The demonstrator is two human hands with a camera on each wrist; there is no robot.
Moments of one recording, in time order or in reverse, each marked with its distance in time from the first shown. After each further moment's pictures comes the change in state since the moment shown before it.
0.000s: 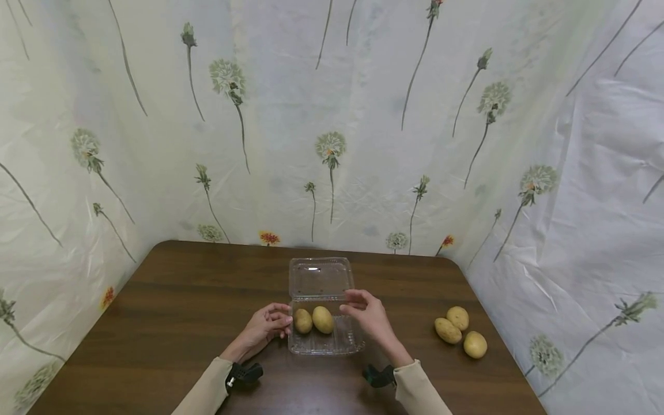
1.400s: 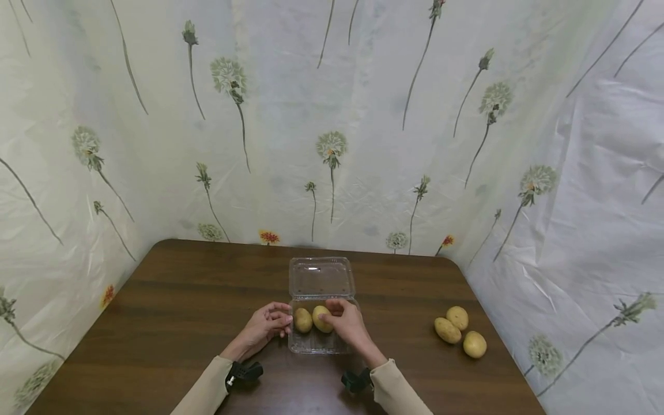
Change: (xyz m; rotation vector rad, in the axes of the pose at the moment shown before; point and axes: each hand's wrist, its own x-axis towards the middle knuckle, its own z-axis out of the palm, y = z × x) left_hand 0.000 0.001 0.001 0.019 -0.004 0.006; right_hand -0.001 0.003 0.049 -0.082 -0.056 -0.047
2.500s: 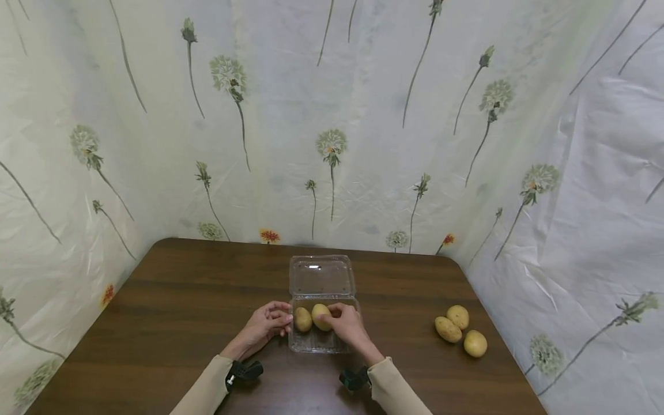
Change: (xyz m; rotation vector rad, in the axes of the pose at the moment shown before) left_hand 0.000 0.000 0.001 -0.030 -0.002 0.004; right_hand -0.002 0.000 0.000 -0.154 -0.023 0.066
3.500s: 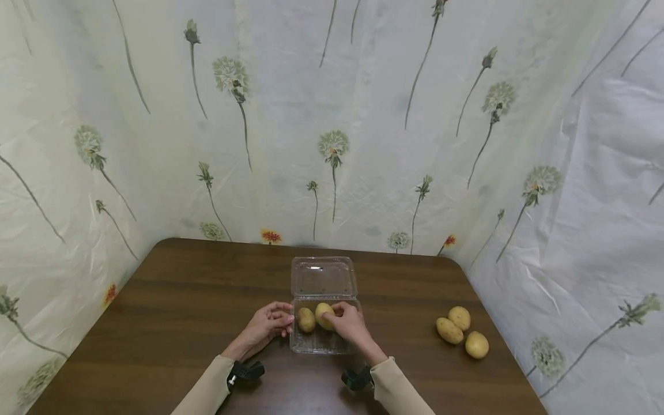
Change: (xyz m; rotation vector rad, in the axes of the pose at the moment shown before) left_hand 0.001 -0.001 -0.003 0.024 -0.007 -0.001; right_hand 0.004 0.001 0.001 -0.004 0.002 0.049
